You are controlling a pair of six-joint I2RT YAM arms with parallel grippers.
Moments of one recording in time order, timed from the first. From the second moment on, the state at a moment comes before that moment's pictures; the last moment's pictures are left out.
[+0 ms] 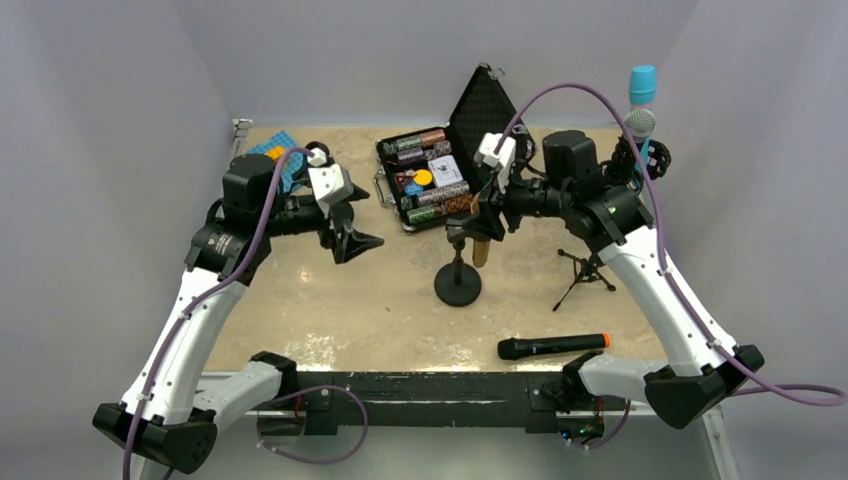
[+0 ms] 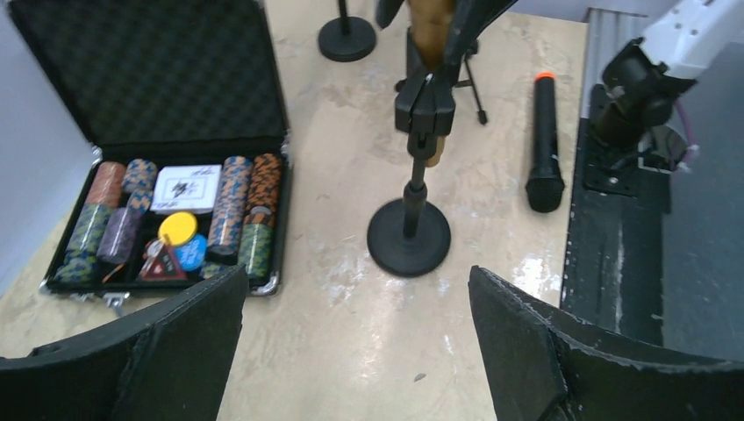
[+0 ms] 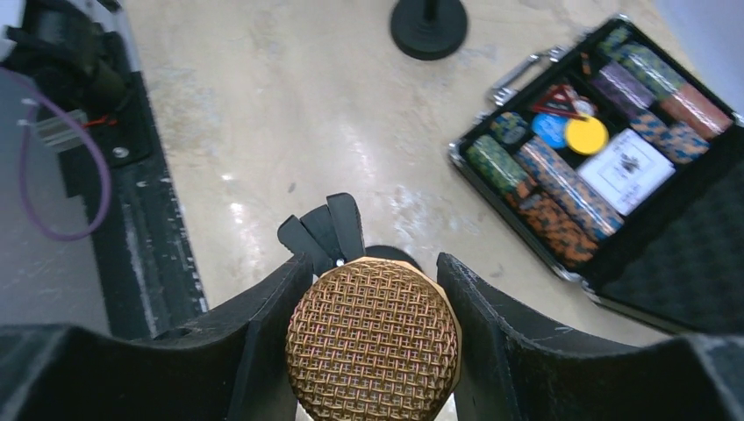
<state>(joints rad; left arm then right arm) -0.28 1.01 1.23 -0.58 0.87 0.35 0.47 1.22 1.46 -0.78 -0.60 -0.33</state>
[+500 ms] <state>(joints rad) -0.43 0.97 1.14 -0.46 0.90 0.26 0.66 1.42 1.63 -0.76 -0.67 -0.16</state>
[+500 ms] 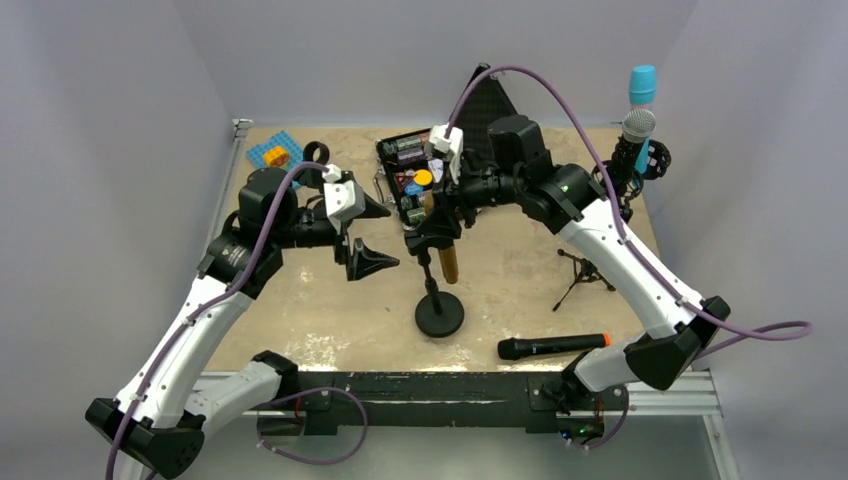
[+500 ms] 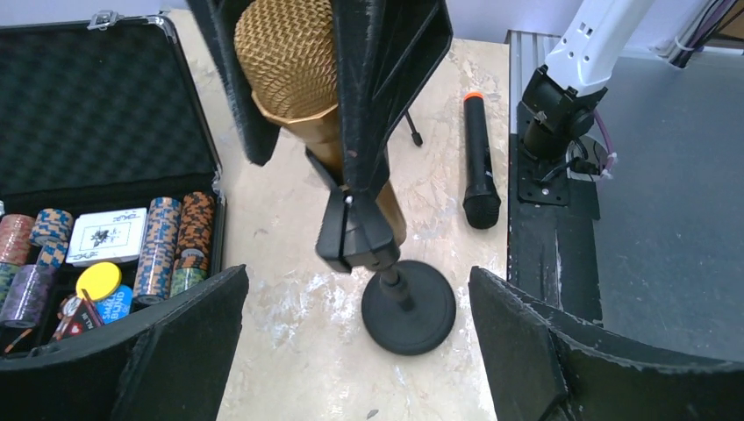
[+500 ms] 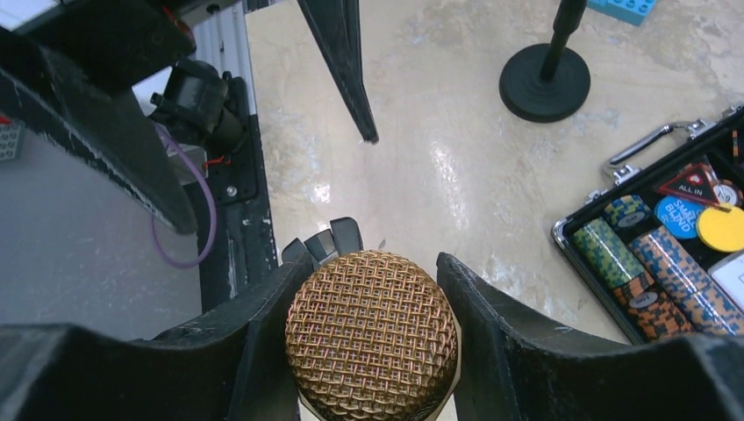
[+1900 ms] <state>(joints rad) -0.53 1.10 0.97 -0.21 0.85 0.20 0.69 1.33 1.42 -0.47 -0.59 -0.08</state>
